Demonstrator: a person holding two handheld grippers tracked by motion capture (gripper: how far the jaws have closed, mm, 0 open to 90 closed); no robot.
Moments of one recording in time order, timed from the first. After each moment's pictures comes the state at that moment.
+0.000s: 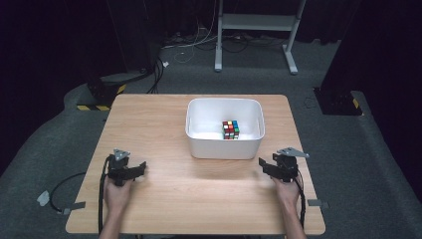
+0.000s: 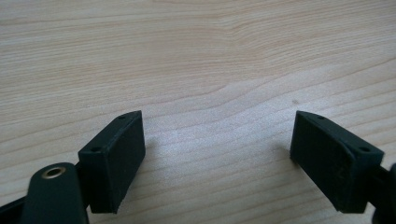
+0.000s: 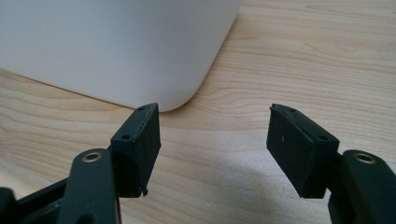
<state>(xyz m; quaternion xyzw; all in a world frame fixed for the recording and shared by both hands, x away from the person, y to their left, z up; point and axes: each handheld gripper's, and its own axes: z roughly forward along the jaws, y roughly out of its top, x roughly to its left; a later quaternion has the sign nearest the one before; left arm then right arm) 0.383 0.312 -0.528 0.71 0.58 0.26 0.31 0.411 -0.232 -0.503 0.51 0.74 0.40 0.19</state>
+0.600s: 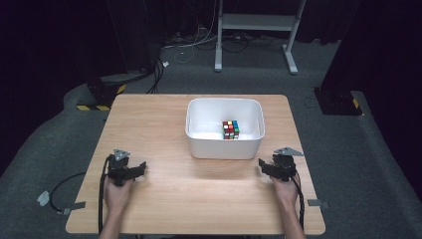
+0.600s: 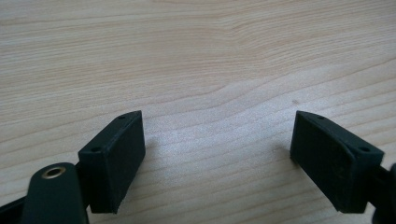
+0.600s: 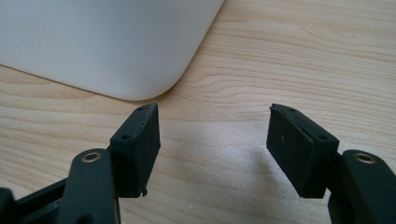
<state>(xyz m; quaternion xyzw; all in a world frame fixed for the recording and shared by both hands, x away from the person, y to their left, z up) 0.383 0.312 -0.528 0.71 0.58 0.26 0.31 0.419 -0.229 -0.514 0.52 0.75 0.36 0.20</state>
